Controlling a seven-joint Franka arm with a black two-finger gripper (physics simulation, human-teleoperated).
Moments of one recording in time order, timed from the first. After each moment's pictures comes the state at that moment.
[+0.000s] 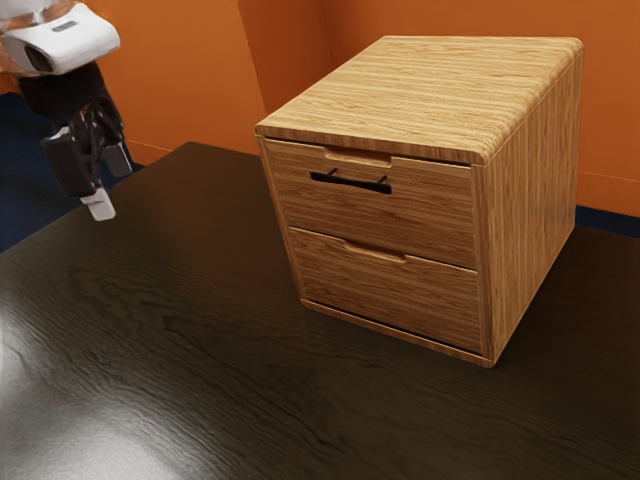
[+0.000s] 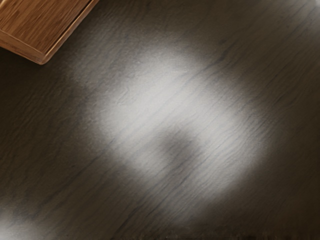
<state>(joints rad) -0.27 -0.17 0.33 -1.38 0.09 1.24 1.00</state>
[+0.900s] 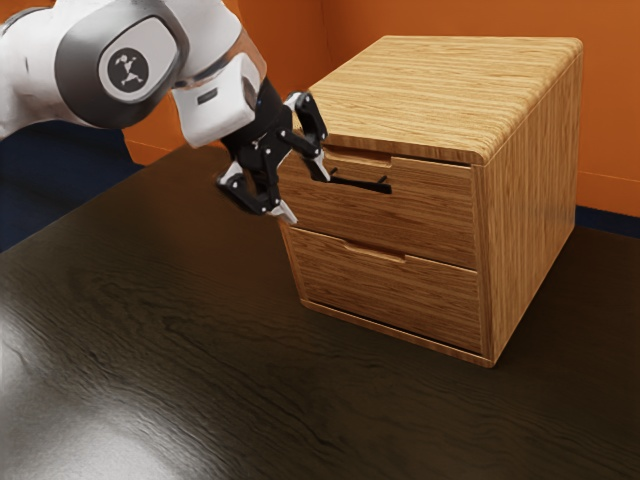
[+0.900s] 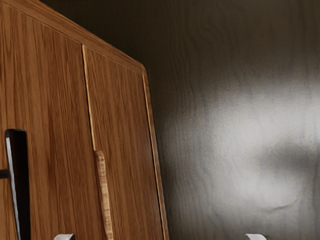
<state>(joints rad) -0.09 -0.05 0.02 -1.50 -0.07 1.78 1.60</state>
